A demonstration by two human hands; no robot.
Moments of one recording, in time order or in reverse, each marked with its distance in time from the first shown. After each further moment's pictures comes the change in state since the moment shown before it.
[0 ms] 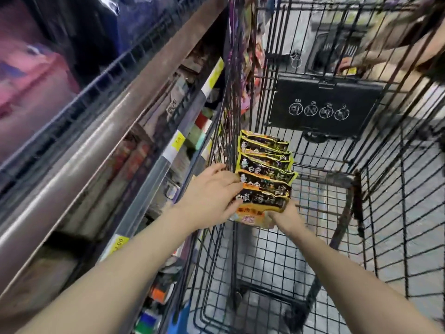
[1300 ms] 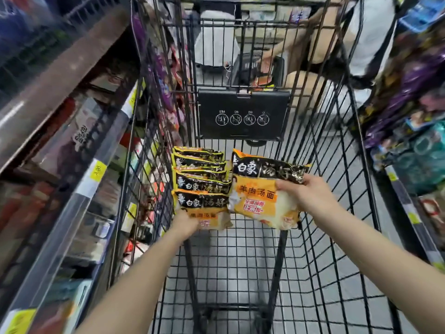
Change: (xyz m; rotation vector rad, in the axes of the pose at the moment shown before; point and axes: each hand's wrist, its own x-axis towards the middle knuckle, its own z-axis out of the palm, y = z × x) left_hand 0.092 0.035 0.140 -1.075 -0.325 -0.909; right_hand -0.065 -0.032 -0.177 0.322 0.189 -0.105
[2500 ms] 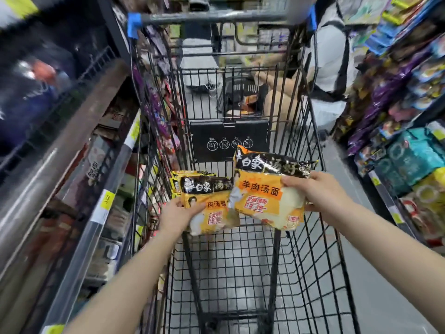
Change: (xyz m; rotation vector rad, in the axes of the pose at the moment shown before) left_hand -0.073 0.079 -0.056 -0.266 0.193 0.167; right_hand -0.047 -0.070 -0.051 0.084 0.072 0.038
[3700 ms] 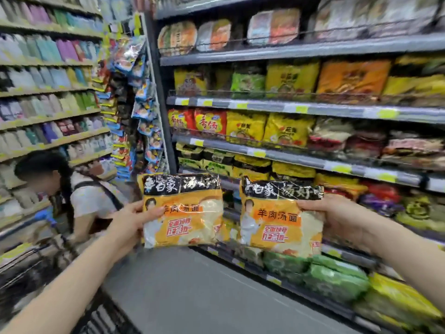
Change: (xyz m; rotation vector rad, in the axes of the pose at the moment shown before) left_hand -0.290 0.412 0.115 -0.190 -1.200 0.474; right_hand -0.426 -0.055 -0.334 0.443 0.760 0.068
